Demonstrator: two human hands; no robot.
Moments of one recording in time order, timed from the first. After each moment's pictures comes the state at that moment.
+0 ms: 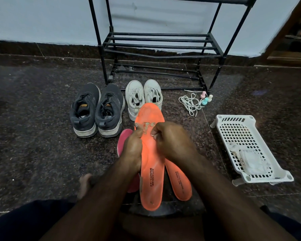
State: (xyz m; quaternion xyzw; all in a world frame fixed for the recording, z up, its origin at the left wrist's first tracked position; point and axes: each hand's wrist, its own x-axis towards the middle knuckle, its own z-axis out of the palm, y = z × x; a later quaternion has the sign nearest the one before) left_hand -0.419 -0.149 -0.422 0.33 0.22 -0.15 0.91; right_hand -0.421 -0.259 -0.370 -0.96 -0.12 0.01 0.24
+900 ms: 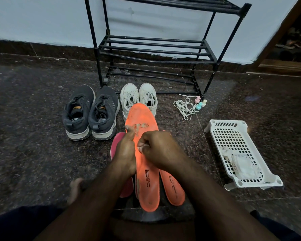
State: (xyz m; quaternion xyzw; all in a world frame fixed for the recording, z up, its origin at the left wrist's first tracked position) left_hand -0.411 -0.143 -0.434 0.34 0.24 -0.14 0.90; right_hand -0.426 -0.249 -0.365 -0.95 -0.15 0.09 0.26
